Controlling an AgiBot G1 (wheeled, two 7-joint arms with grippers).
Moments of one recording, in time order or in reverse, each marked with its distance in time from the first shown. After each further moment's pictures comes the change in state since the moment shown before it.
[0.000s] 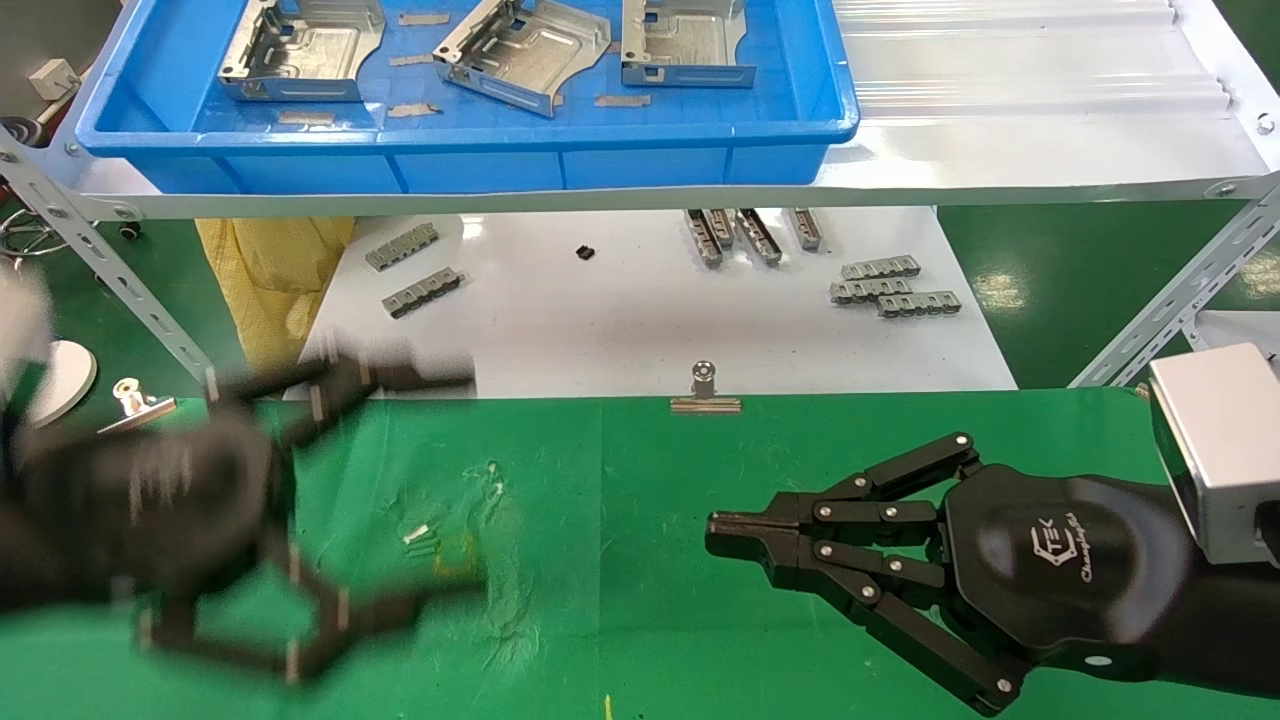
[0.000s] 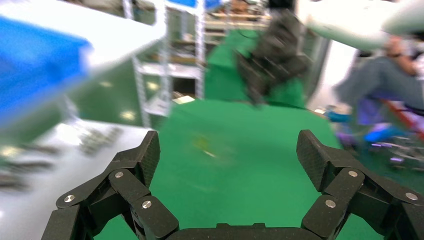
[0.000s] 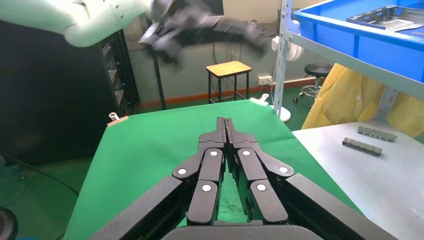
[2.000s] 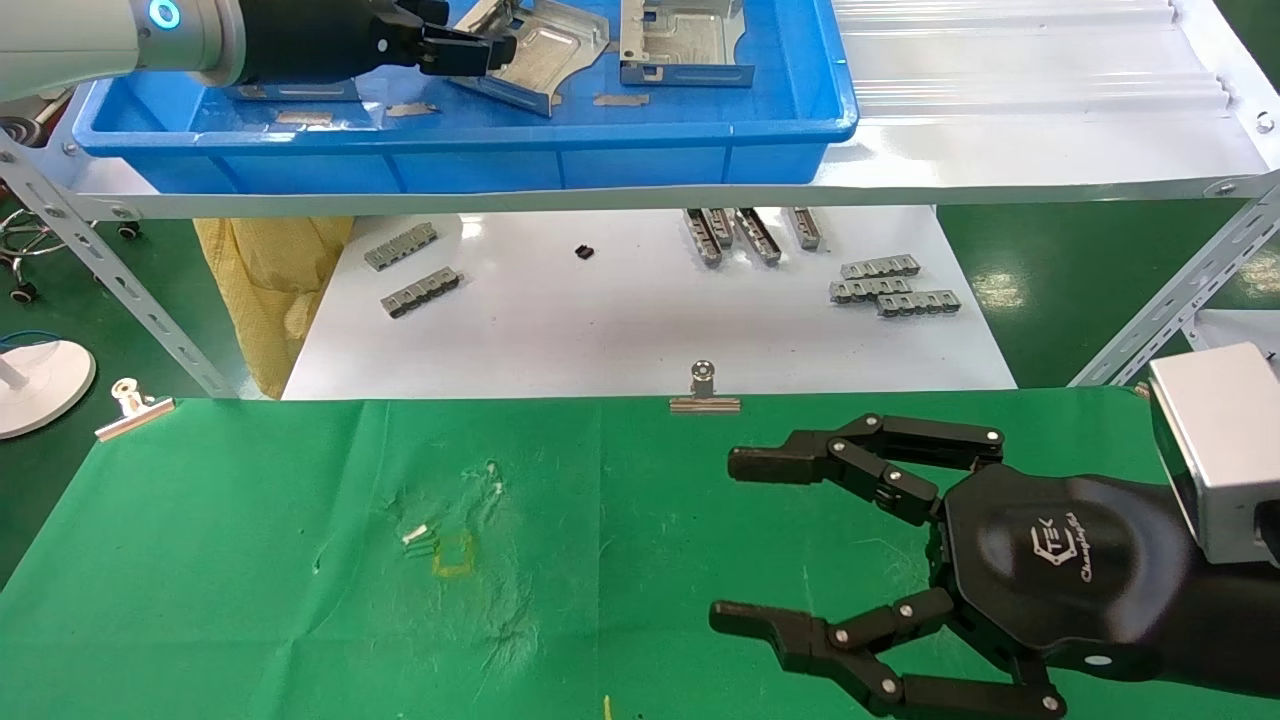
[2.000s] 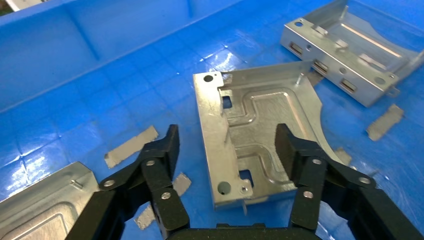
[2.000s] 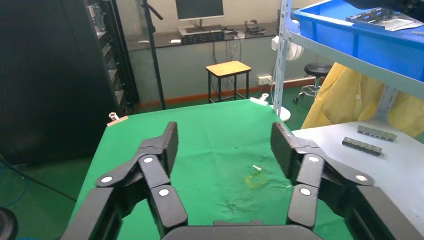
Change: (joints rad) left arm -0.867 0.652 0.320 1.241 0.658 -0.567 0.054; right arm 0.000 0.000 -0.001 0.000 0.001 0.000 -0.001
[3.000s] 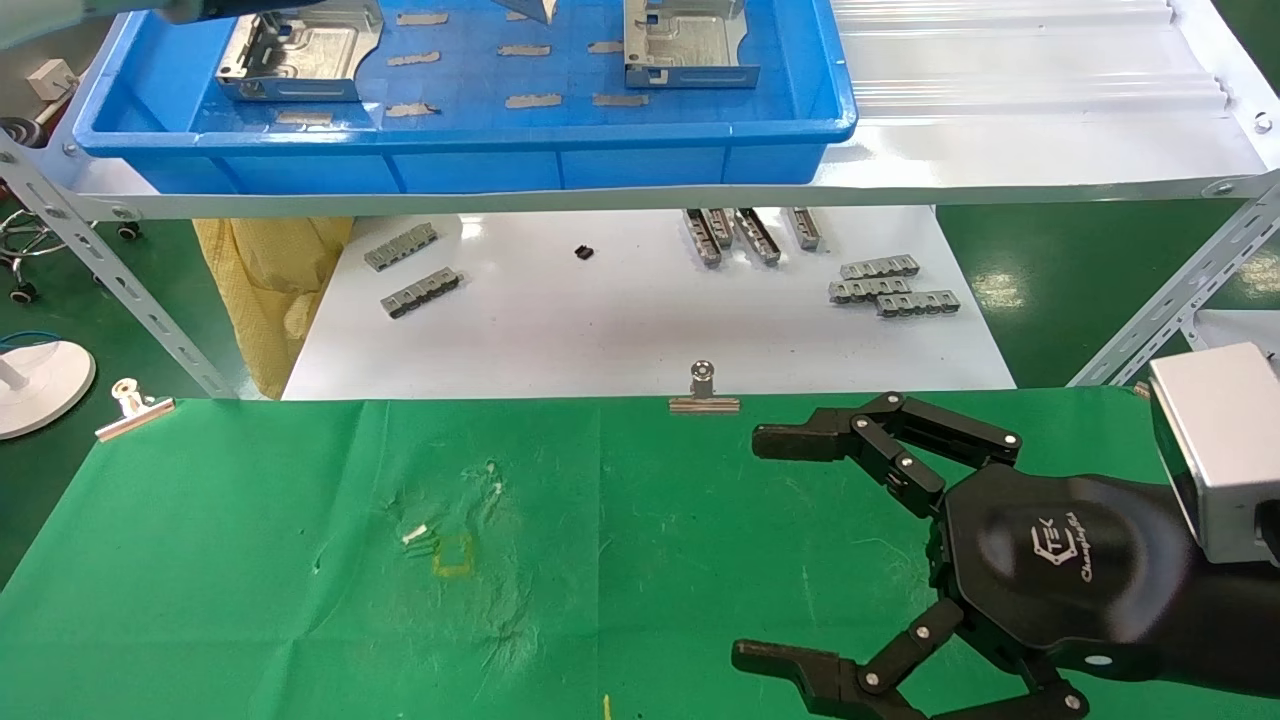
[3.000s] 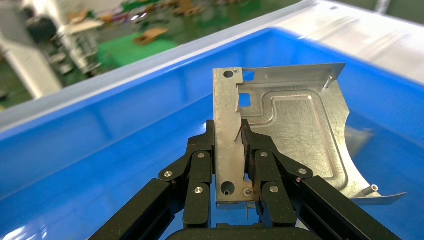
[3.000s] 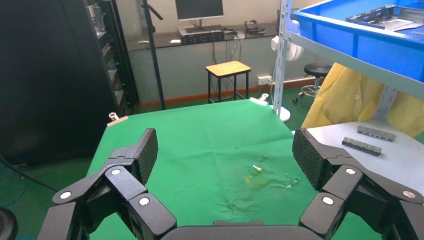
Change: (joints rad) left arm 0.040 -0.083 -0.098 -0.107 -0.148 0.150 0.110; right arm 0.000 0.000 -0.001 0.000 0.000 0.000 0.000
